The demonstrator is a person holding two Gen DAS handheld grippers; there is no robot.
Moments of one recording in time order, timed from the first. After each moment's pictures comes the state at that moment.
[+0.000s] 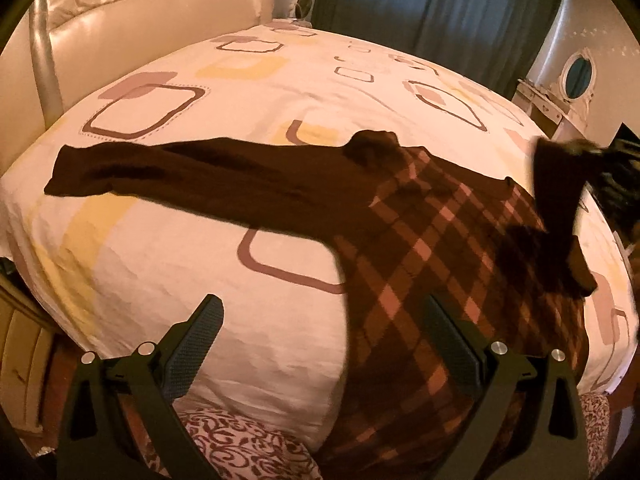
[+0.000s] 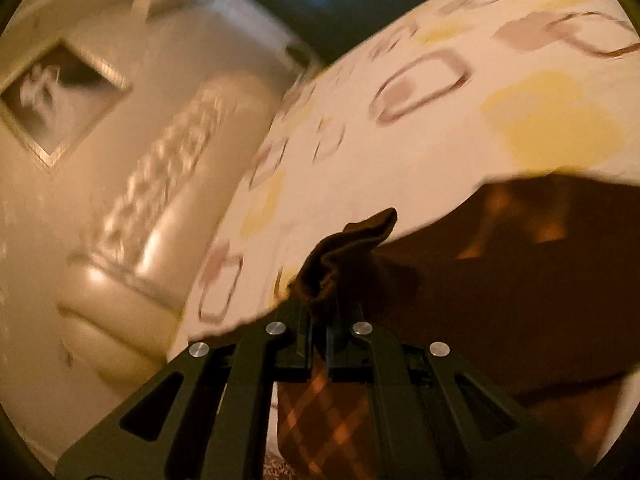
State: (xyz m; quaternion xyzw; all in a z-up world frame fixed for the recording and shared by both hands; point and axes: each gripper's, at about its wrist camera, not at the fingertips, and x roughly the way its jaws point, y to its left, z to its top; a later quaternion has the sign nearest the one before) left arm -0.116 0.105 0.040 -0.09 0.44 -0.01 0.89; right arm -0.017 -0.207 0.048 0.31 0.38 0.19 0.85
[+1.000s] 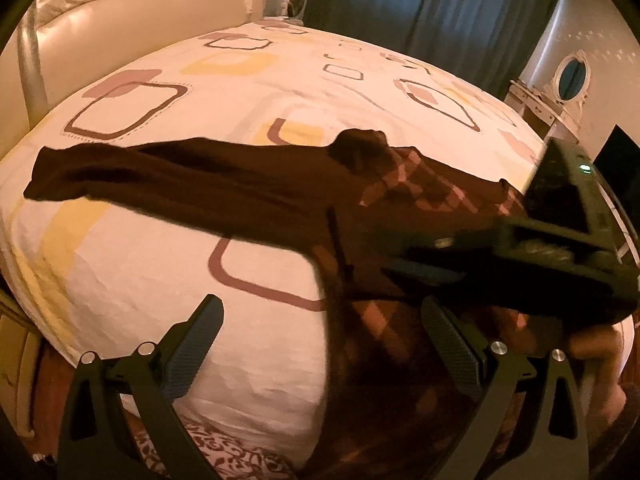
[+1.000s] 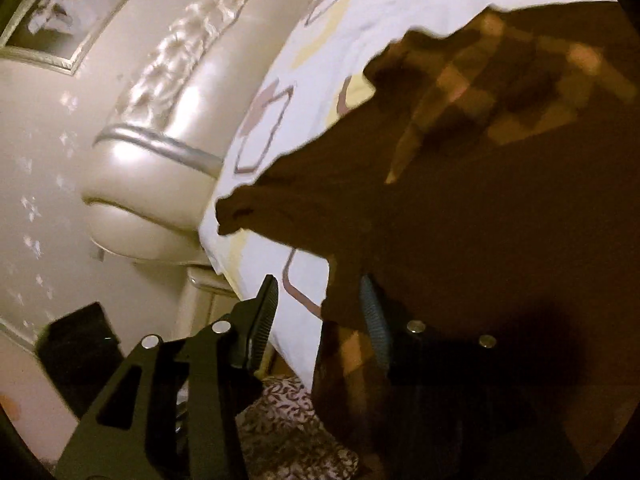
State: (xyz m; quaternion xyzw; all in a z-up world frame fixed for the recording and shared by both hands) left arm -0.098 0.090 0.031 -0.09 0.44 -0.03 0.89; right arm -0.001 -0.072 -0.069 0.28 0.52 0.36 0.72
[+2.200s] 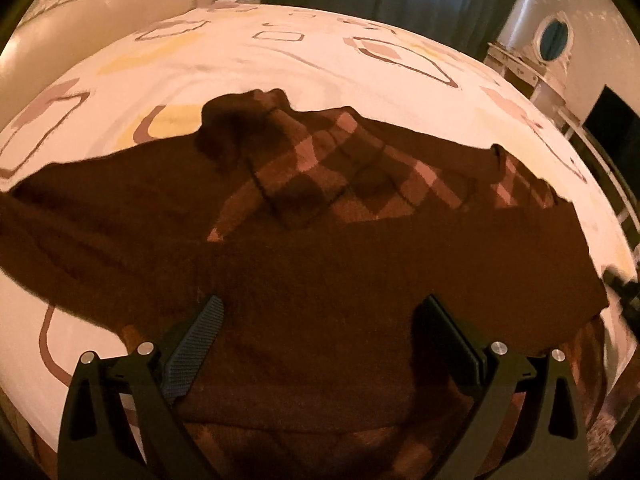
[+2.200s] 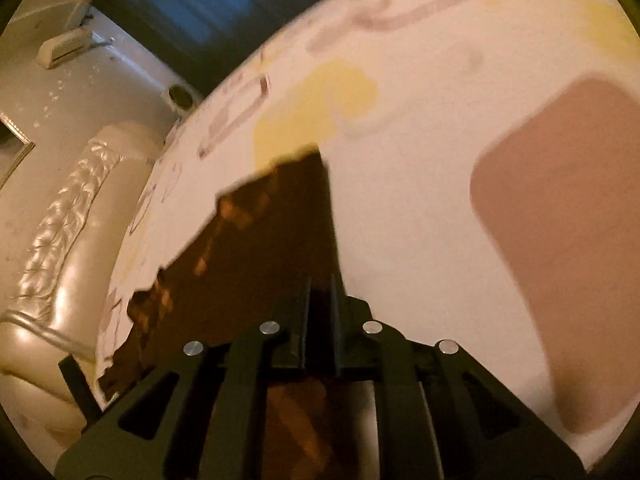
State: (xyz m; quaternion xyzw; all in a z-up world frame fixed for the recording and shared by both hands) left arm -0.007 -0.003 -0.027 -0.05 0.47 -0.08 0.88; right arm -0.075 -0.393 -0.029 0.32 0.36 -0.03 0.88
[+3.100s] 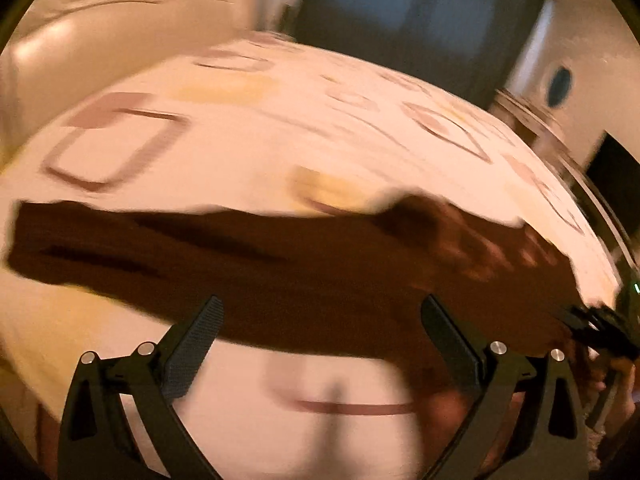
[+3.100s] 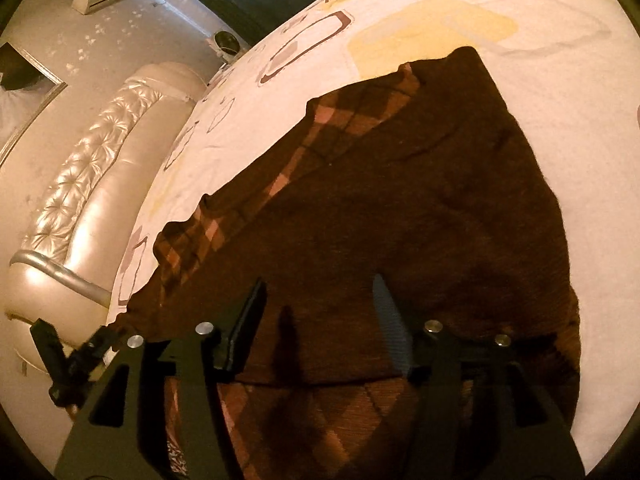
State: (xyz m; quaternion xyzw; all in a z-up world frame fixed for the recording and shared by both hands) left arm -0.040 0.201 0.036 -0.10 0.40 -0.03 0.91; right arm -0.038 -0.308 -0.060 0.30 0.43 0.08 0.85
